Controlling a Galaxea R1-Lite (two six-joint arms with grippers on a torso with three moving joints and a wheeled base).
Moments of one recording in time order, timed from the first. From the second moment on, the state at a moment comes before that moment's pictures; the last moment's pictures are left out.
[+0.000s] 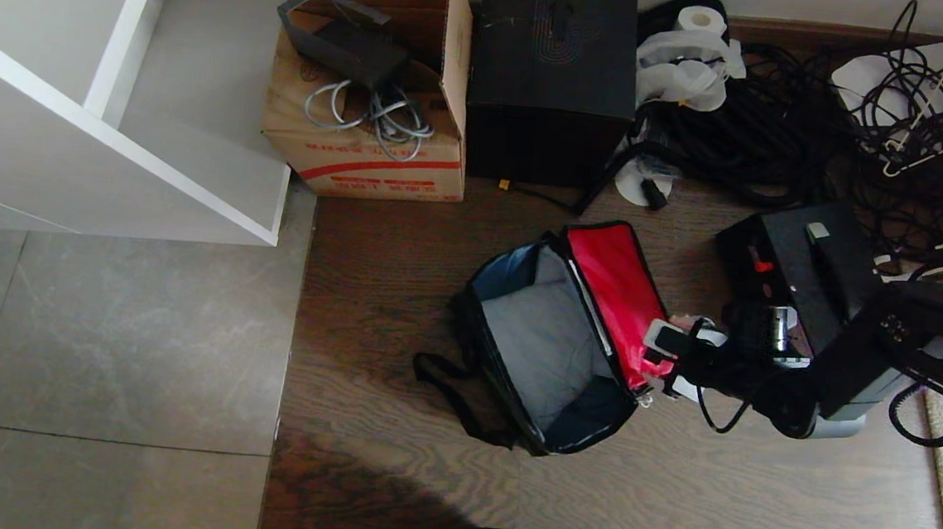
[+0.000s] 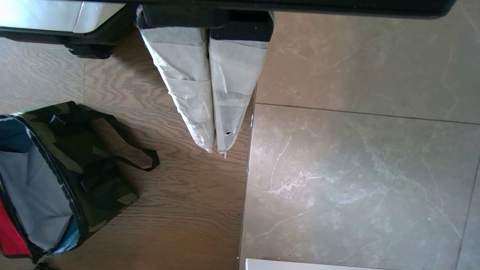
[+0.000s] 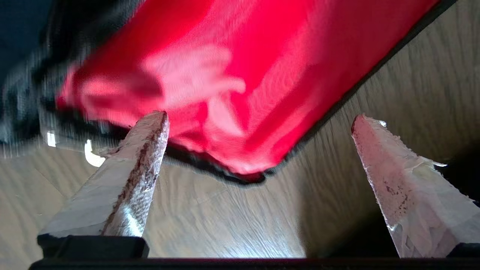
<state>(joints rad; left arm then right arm) 0.00 0.00 0.00 -0.03 0.01 -0.04 0.04 2.35 -1.03 -0.85 0.16 -1.11</state>
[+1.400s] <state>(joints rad) 0.00 0.00 0.00 -0.03 0.01 -0.04 0.12 2.50 -1.16 -0.85 0.12 -1.11</state>
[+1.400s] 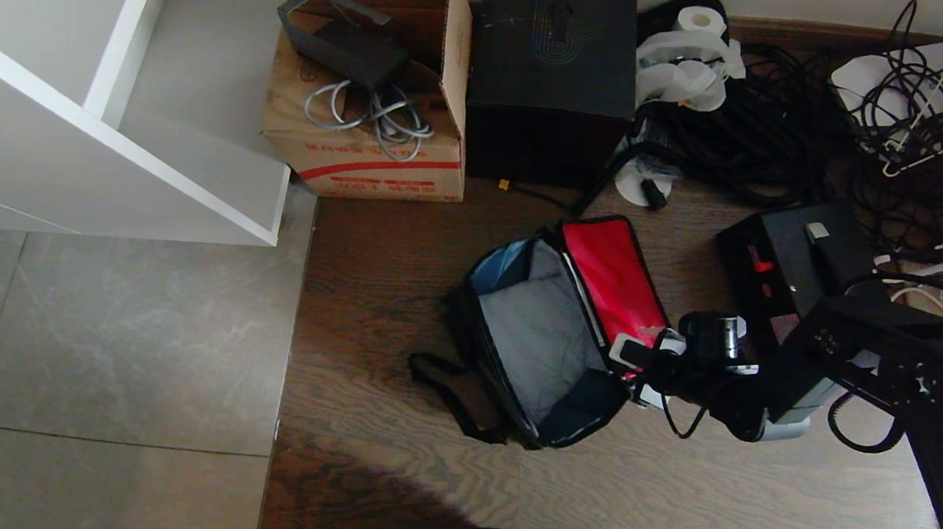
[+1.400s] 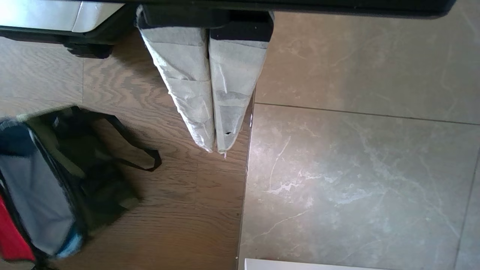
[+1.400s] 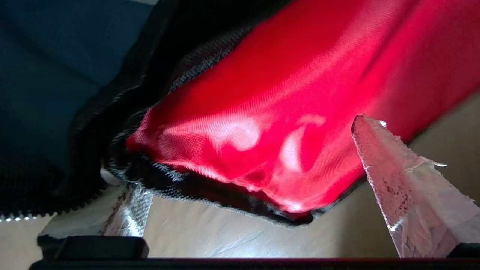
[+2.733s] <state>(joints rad) 0.00 0.00 0.00 -0.03 0.01 -0.04 0.07 2.42 -1.13 -0.96 0.12 -1.10</state>
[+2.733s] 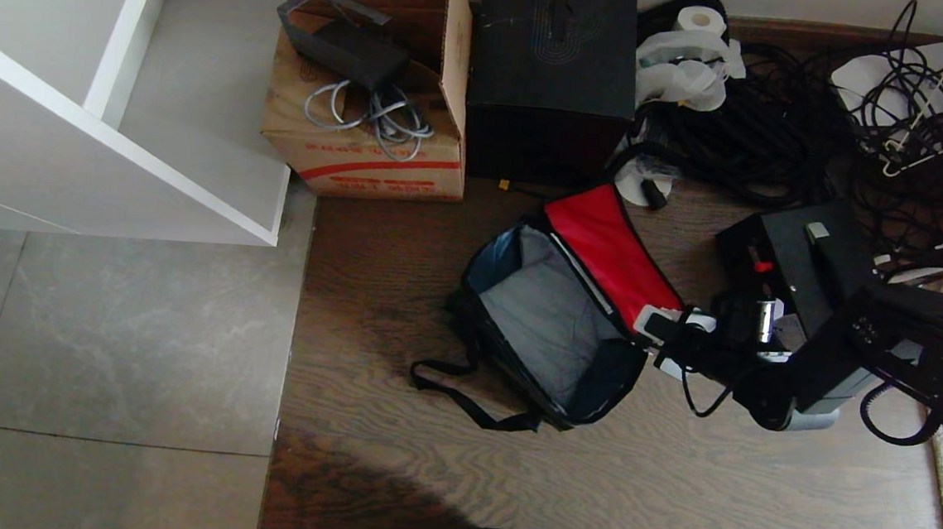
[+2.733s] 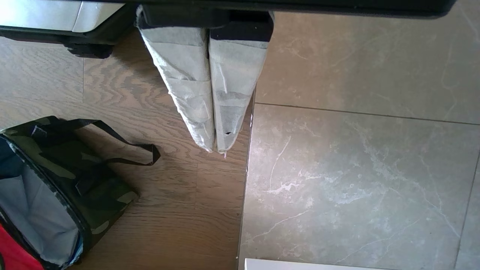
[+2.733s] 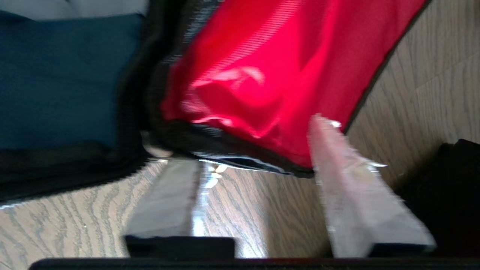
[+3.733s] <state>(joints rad) 0.00 0.00 0.00 -0.03 0.01 -0.04 0.02 2.23 -1.02 -0.98 0.12 -1.09</state>
